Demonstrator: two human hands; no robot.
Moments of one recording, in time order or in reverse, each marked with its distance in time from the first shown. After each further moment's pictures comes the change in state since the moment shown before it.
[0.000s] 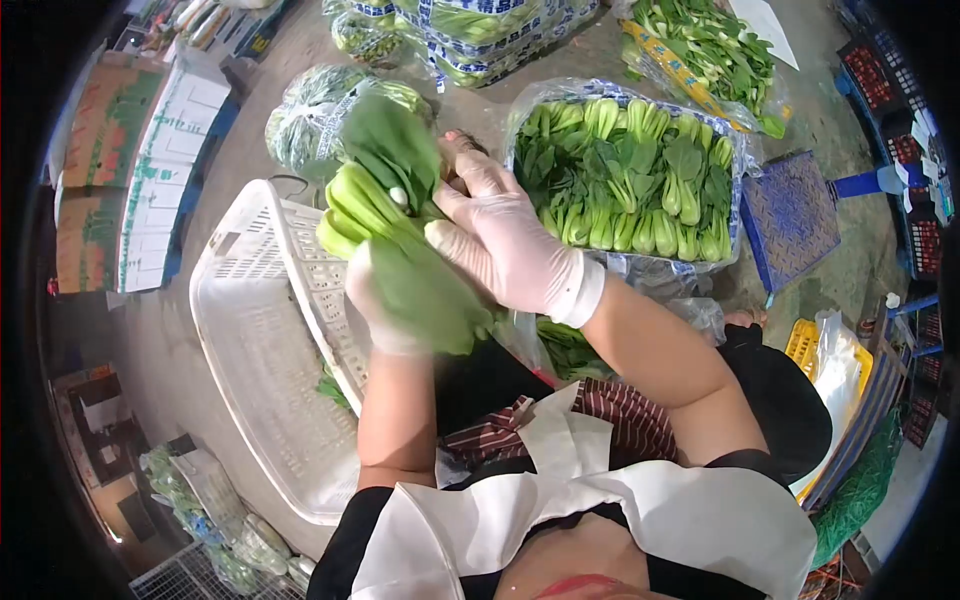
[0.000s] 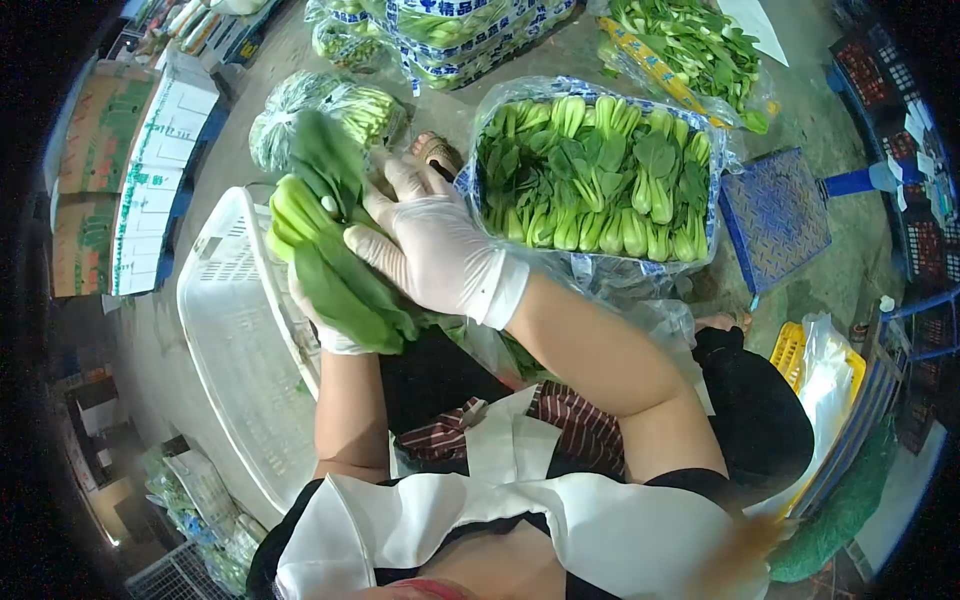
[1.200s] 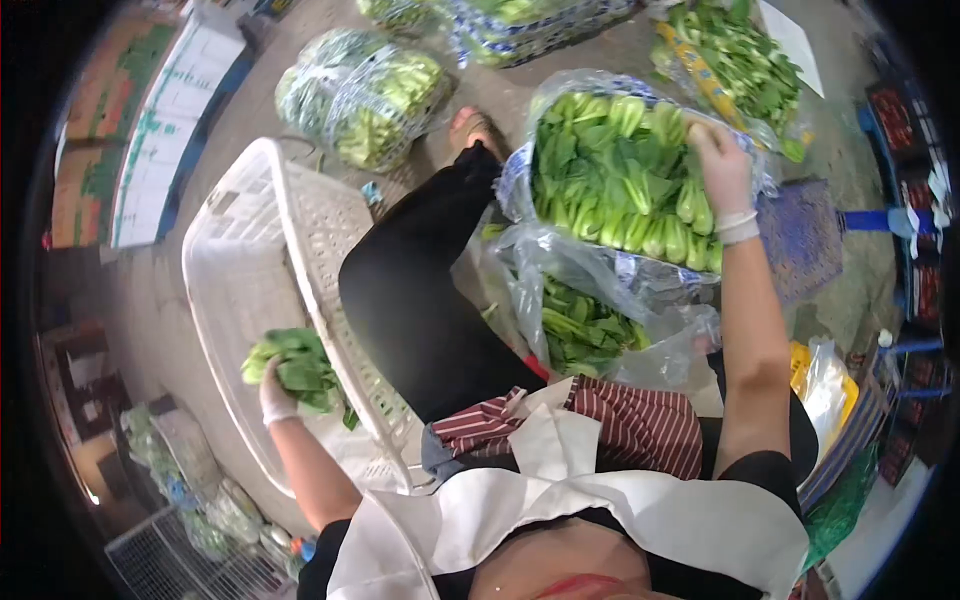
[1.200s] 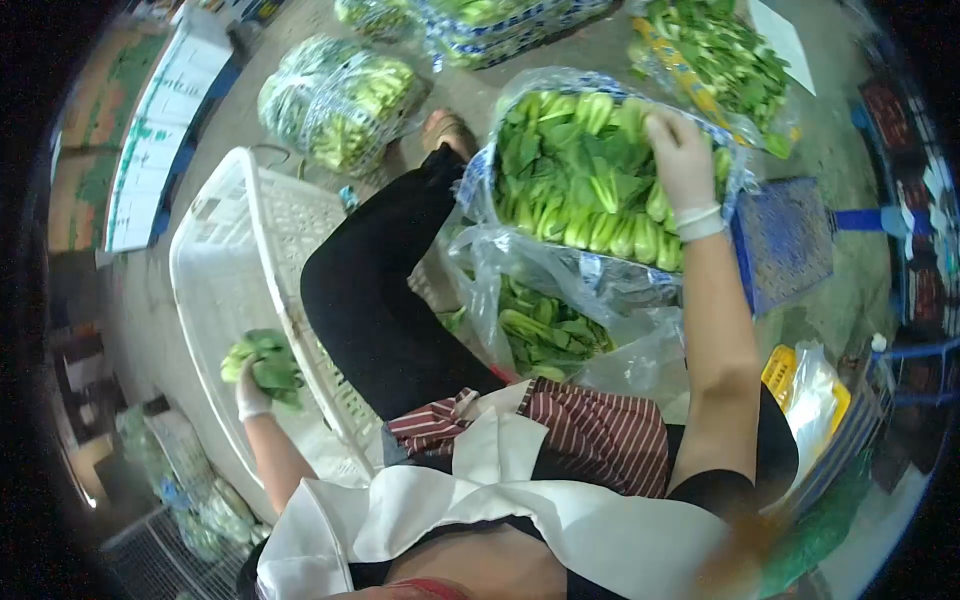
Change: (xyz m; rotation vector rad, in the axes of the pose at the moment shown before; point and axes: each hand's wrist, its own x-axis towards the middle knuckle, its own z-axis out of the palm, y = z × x) left_hand -0.235 0.266 -0.184 0.865 1.258 -0.183; right_hand -0.060 0.183 -0.132 -0.006 0.294 0.536
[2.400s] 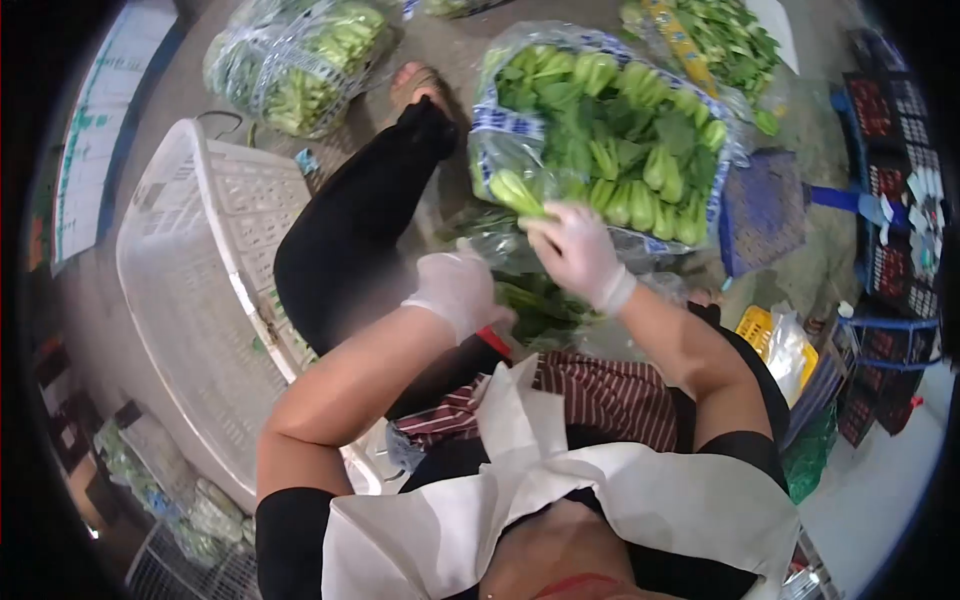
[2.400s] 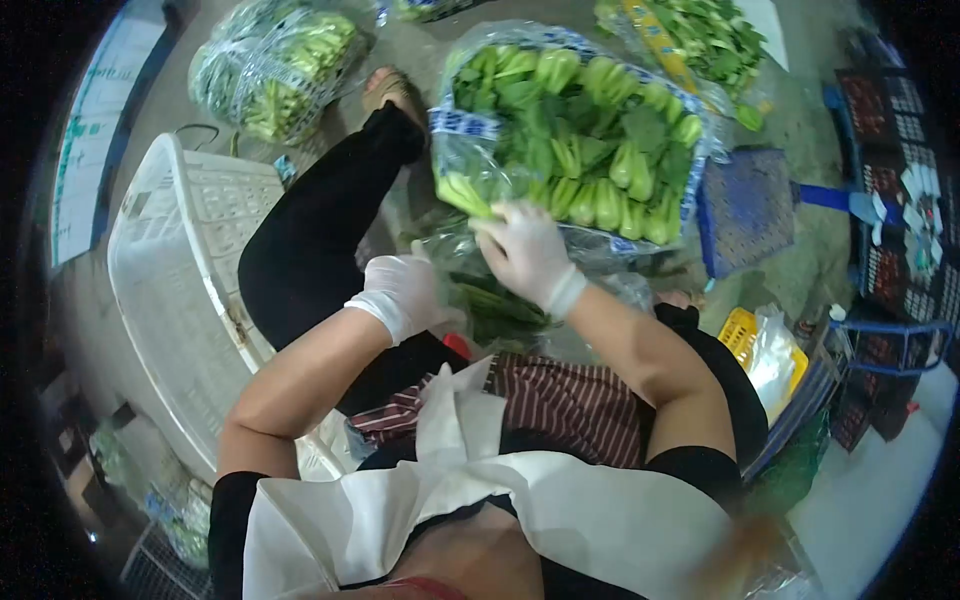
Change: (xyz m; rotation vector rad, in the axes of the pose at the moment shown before) left_hand -0.177 -0.053 0.375 2.051 -1.075 0.820; right_hand -0.139 -0.036 0.094 -0.337 -0.482 -0.304
